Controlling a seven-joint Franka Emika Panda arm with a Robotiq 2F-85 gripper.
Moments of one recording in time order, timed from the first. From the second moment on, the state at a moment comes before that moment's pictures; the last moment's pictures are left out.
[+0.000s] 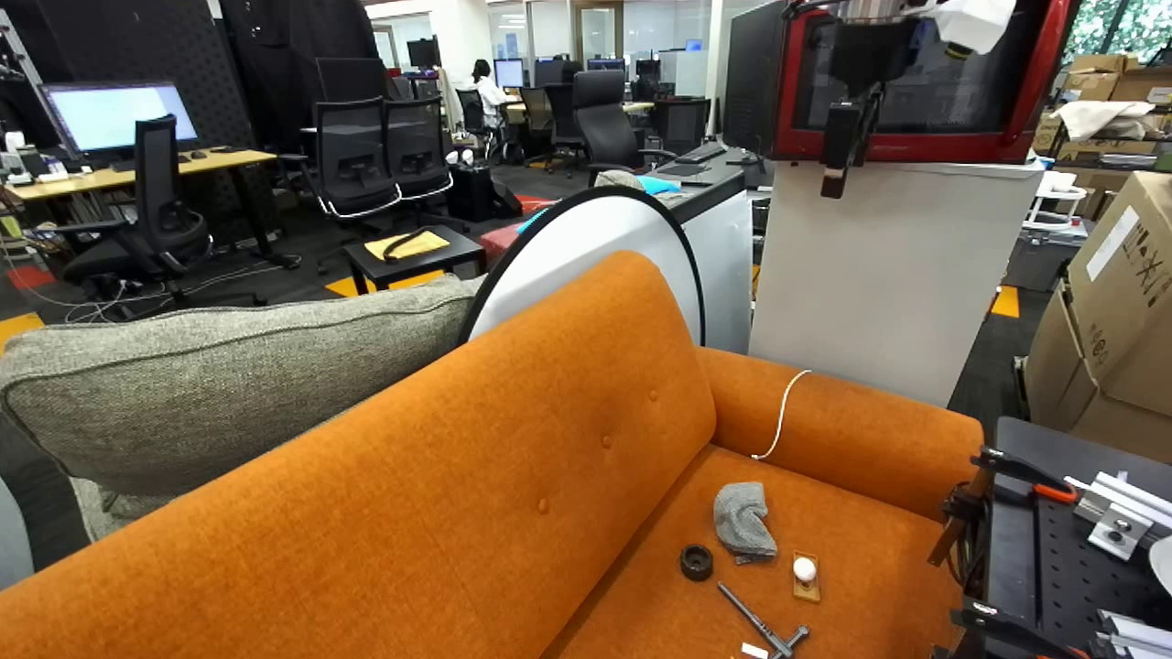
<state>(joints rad) -0.04 -0.38 0.03 -2.32 -0.21 1.98 0.03</state>
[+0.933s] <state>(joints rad) -0.02 -0.36 0.03 -2.32 -0.20 1.99 0.03</state>
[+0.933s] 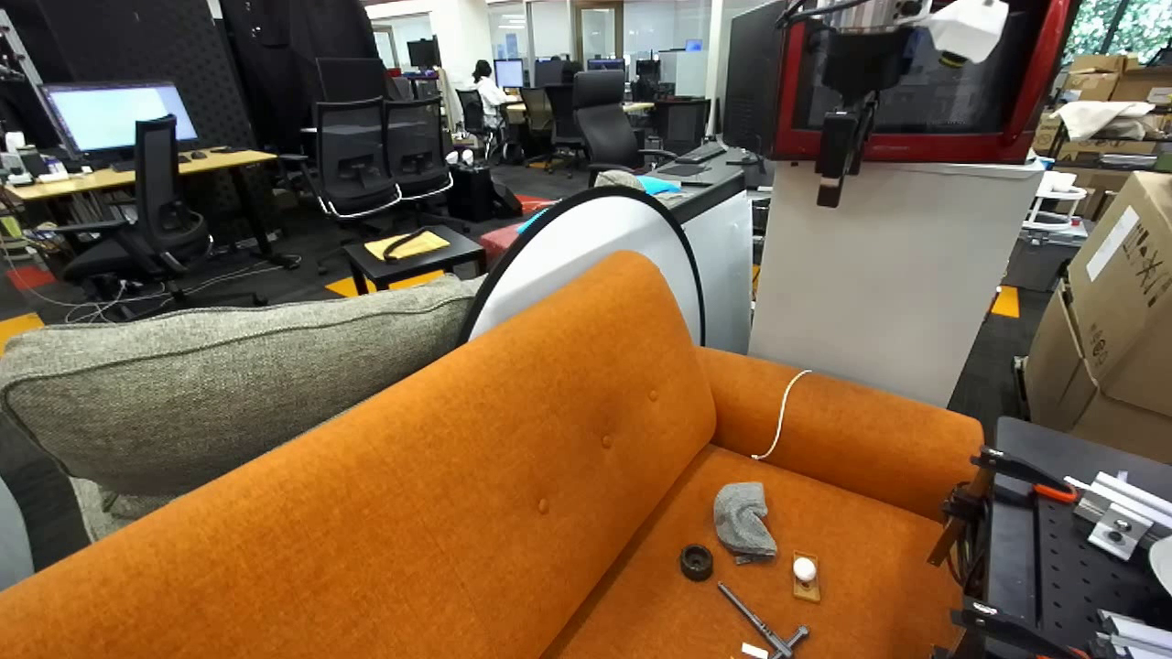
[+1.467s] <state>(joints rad) 0.02 -0.22 0.06 -2.34 -0.24 2.05 0.02</state>
